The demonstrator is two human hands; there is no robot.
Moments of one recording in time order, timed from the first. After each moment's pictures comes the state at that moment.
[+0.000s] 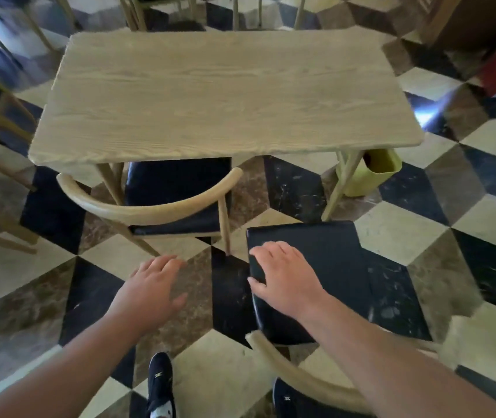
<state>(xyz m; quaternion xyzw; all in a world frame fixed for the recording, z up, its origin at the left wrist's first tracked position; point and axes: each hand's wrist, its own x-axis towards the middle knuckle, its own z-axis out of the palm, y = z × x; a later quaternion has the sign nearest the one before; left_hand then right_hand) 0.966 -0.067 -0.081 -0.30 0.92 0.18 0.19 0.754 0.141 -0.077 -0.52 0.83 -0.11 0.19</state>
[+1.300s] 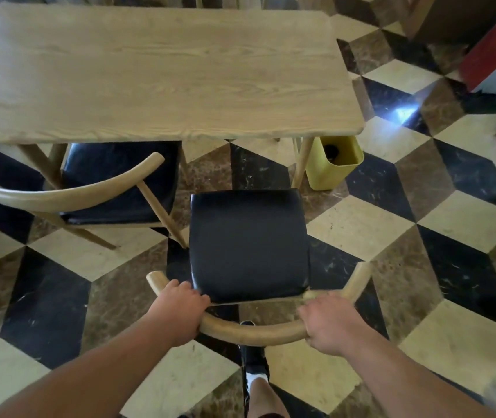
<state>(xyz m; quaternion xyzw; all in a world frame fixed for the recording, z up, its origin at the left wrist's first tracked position) 0.810 0.141 -0.158 -0.09 0.94 0.02 0.34 0.606 0.399 -0.134 -0.56 0.75 0.23 0.27</state>
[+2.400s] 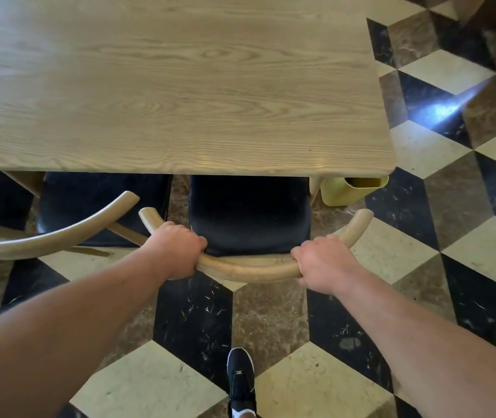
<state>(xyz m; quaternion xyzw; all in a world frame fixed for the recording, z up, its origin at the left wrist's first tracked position) 0.592 -0.014 -0.157 -0.11 0.93 -0.01 0.34 0.383 0.230 -0.147 -0.59 0.76 0.18 0.21</state>
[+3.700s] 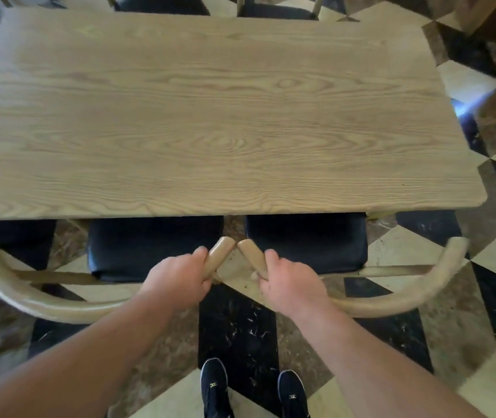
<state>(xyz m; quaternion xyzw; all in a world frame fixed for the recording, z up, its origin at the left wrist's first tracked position) 0.723 -0.195 -0.172 -0.30 0.91 0.19 0.22 0.557 -0.003 -0.176 -0.45 0.86 -0.01 0.26</state>
